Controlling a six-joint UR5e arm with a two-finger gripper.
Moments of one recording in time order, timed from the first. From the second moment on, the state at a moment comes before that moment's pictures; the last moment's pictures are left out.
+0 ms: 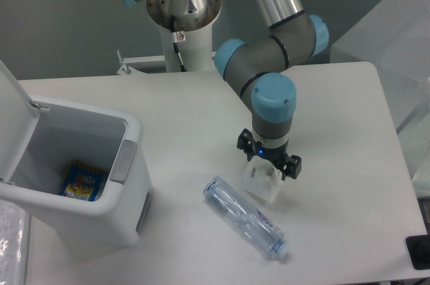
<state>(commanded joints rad) 2.52 -2.04 -1.72 -0.86 1.70 1.11</state>
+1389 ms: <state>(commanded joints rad) 2.49 -2.06 -1.71 -0.87 1.77 1.05</state>
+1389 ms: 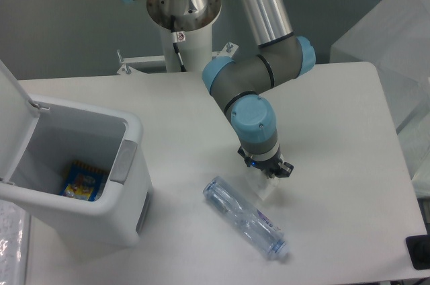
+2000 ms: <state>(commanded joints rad) 2.52 -1.97 -1.64 -0.88 1.53 1.04</state>
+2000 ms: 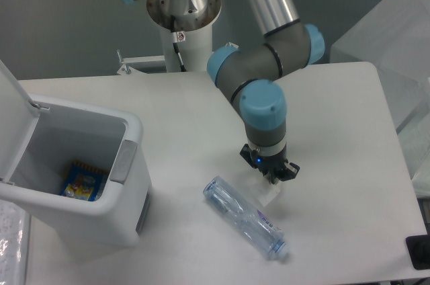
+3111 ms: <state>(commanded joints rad) 2.41 -1.77 -1.52 -0.88 0.92 0.61</state>
